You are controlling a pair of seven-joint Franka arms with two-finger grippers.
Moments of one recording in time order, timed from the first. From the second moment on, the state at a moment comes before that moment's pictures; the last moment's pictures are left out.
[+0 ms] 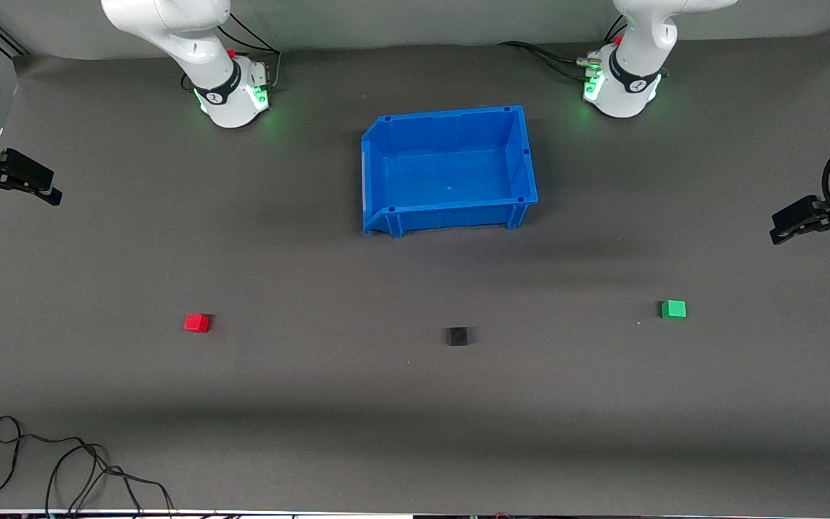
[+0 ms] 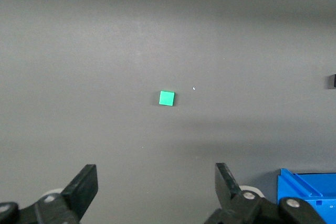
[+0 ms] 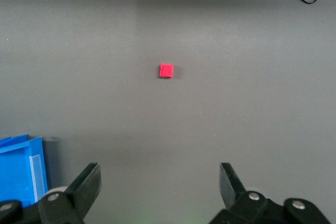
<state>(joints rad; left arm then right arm) 0.05 0.08 -0.02 -1.54 0.02 1.64 0.00 0.04 -0.05 -0.08 -1.57 0.00 1.54 -0.04</state>
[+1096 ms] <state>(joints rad) 0.10 0.12 -0.01 -1.73 0.02 1.82 -0.01 0.04 0.09 -0.08 -1.49 0.00 1.53 -0.05</state>
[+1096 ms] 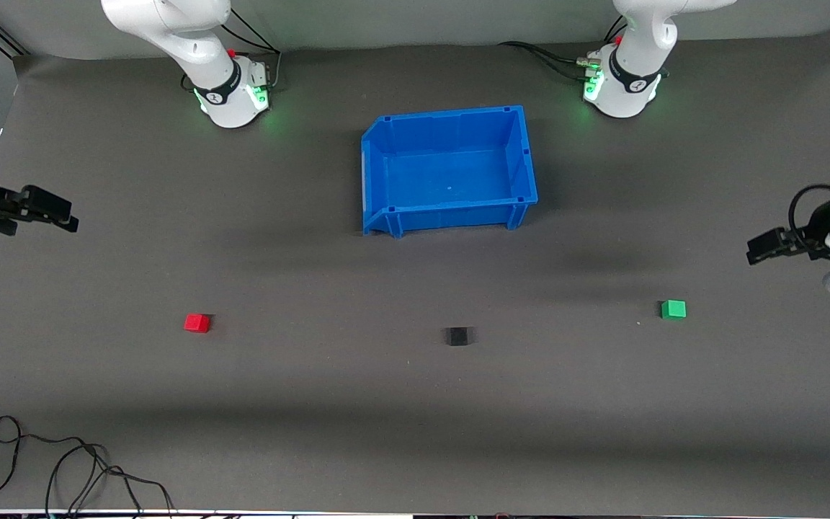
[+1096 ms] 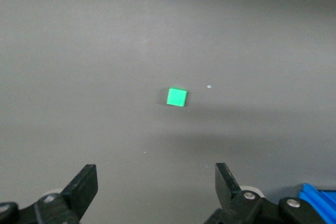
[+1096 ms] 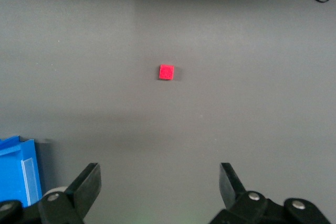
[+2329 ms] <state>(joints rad) 0.17 0.33 -0.02 -1.83 0.01 1.94 -0.93 0.03 0.15 -0.09 -1.47 0.07 1.53 0.55</state>
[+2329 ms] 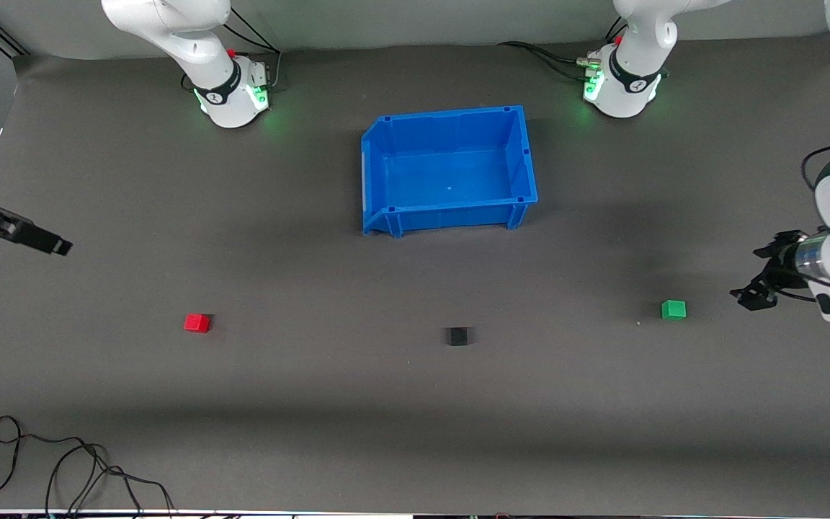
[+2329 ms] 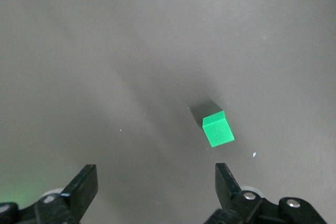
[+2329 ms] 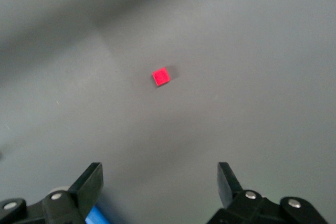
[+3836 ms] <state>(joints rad) 0.12 0.56 -0.03 -1.88 -0.04 2.31 -1.34 -0.05 0.50 -0.12 -1.77 0.42 2.06 1.04</state>
